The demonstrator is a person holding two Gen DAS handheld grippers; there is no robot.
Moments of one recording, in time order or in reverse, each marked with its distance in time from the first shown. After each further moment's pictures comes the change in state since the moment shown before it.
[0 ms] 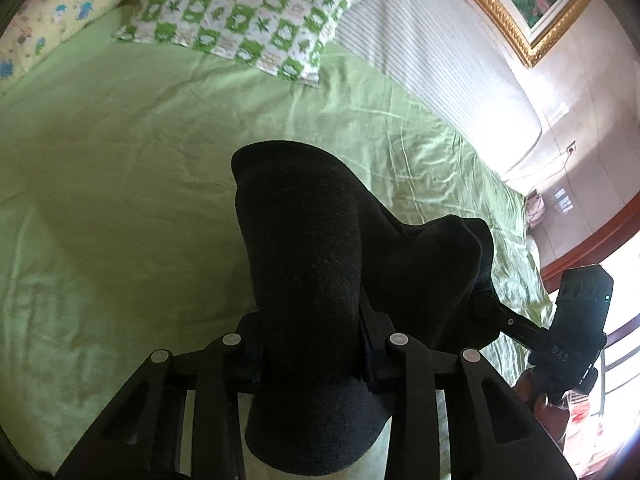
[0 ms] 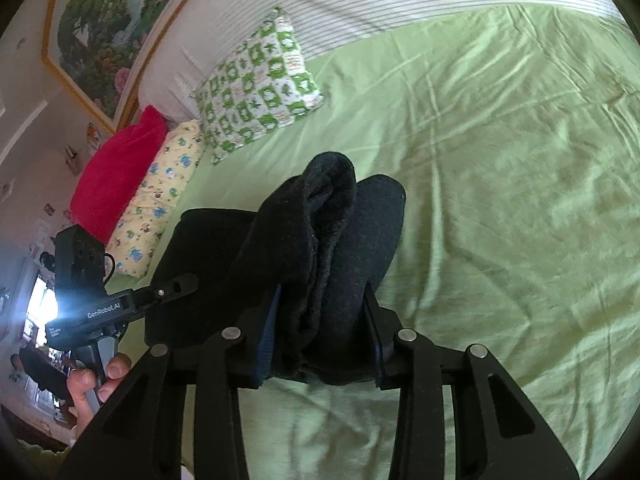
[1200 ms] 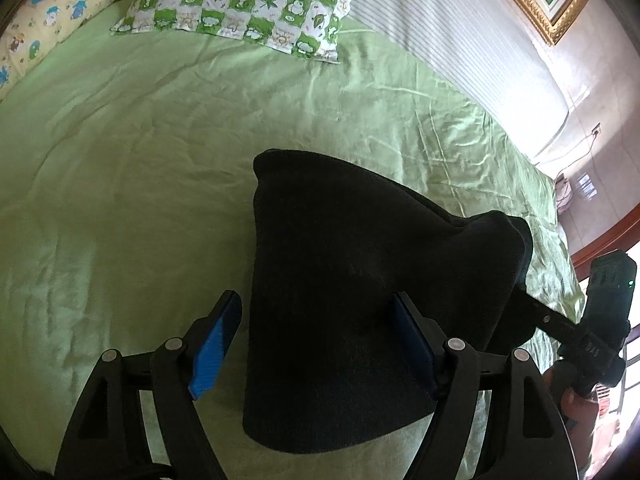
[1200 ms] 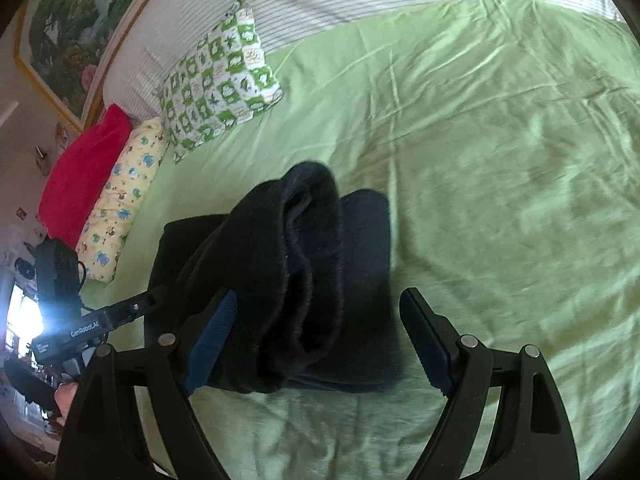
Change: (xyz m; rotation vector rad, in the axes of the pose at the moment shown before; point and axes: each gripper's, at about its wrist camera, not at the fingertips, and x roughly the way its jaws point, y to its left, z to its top) left arm 0.046 0.001 0.001 0.032 0.058 0.102; right arm 0.019 -0.031 0.008 0.032 0.048 -0.138
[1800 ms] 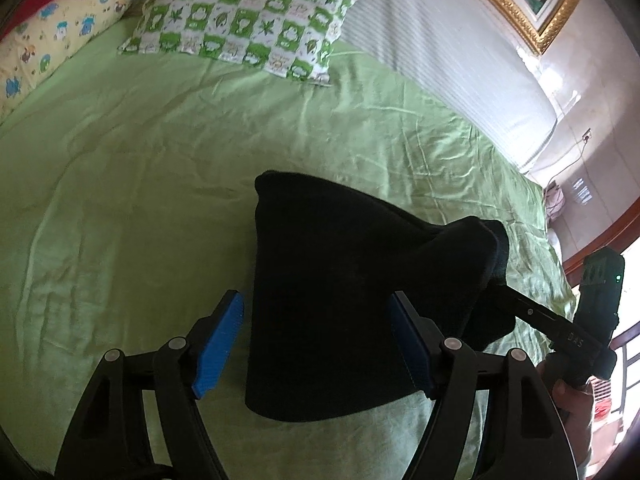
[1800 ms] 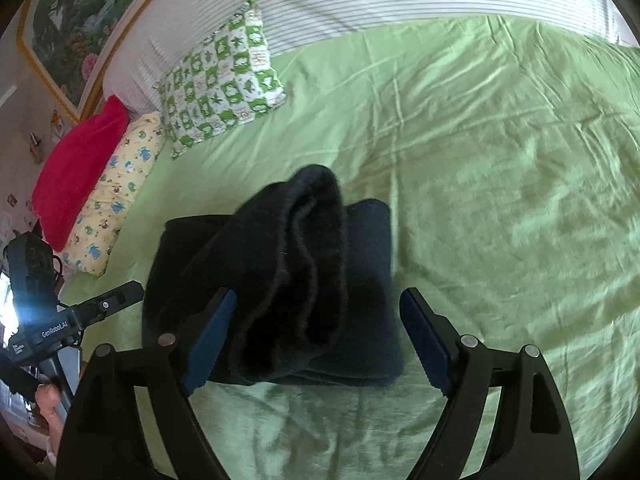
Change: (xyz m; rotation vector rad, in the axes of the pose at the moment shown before) left arm -0.032 -0.001 -0.005 0.008 -0.053 -0.018; right arm -0.014 0.008 0.002 -0.040 -0.025 -0.065
